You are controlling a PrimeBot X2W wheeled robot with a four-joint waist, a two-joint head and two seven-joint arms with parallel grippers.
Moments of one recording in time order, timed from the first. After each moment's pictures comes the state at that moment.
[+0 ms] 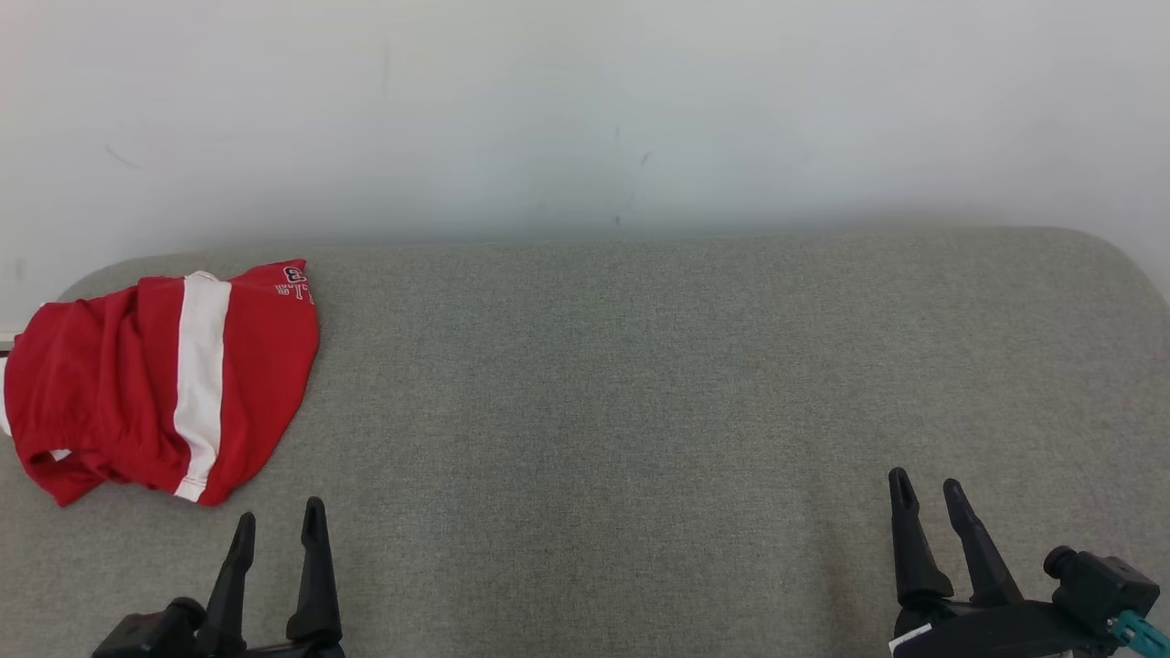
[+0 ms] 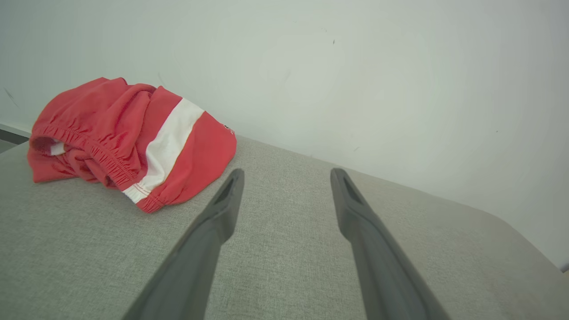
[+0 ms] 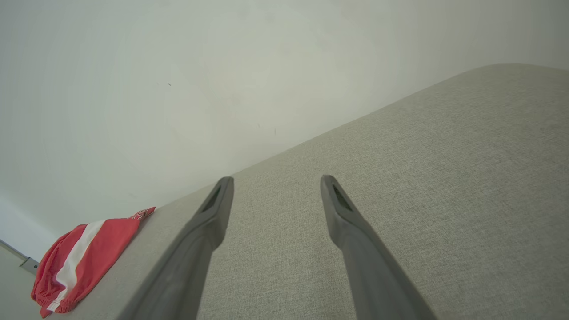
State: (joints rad) left arm 0.01 0.10 -0.04 0.07 -0.46 -0.05 -0.16; right arm -0.02 -0.09 0.05 0.18 0.57 0.13 -0.16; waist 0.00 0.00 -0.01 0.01
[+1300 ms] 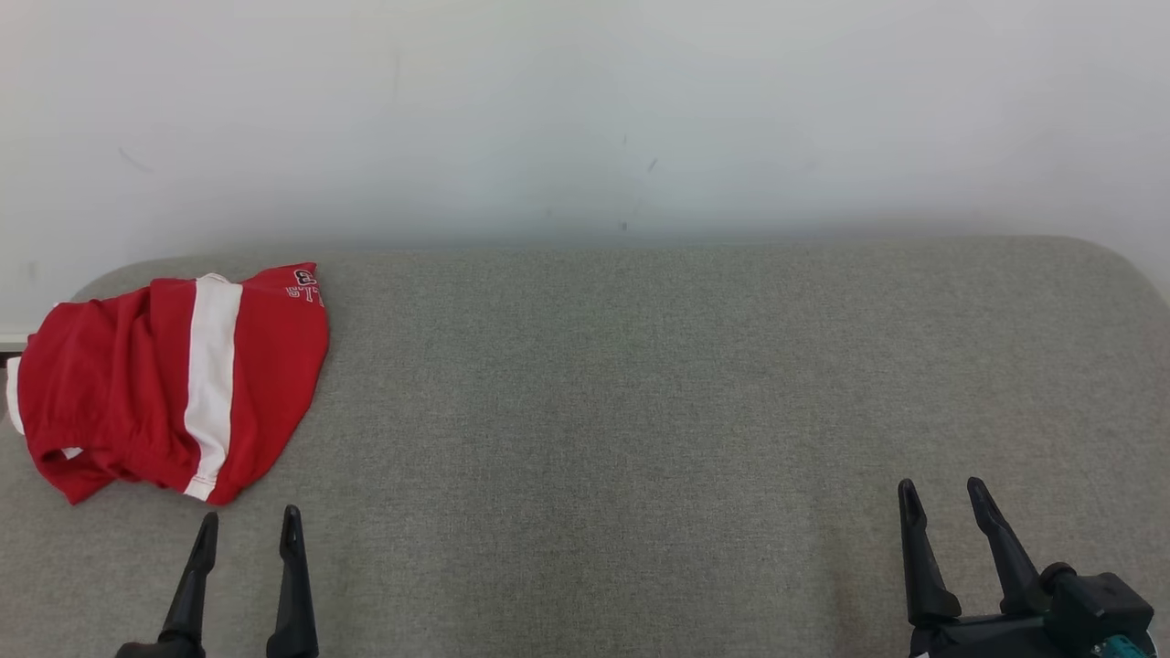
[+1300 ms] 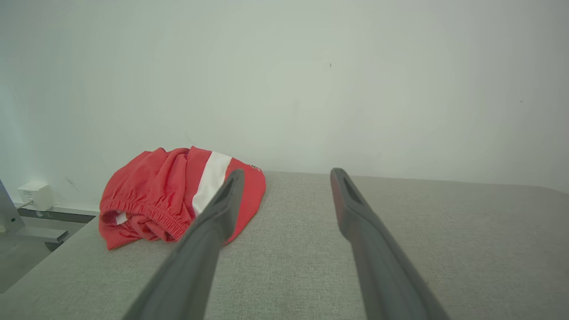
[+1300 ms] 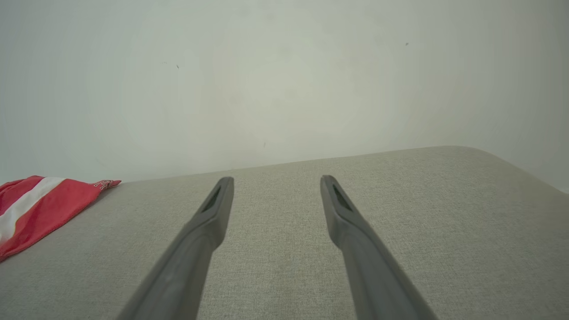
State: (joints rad) left arm 0.06 0.09 0.04 0.02 -0.18 -0.08 -0.24; right arm 0.02 -0.11 0.03 0.15 0.27 0.13 -0.24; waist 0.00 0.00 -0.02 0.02
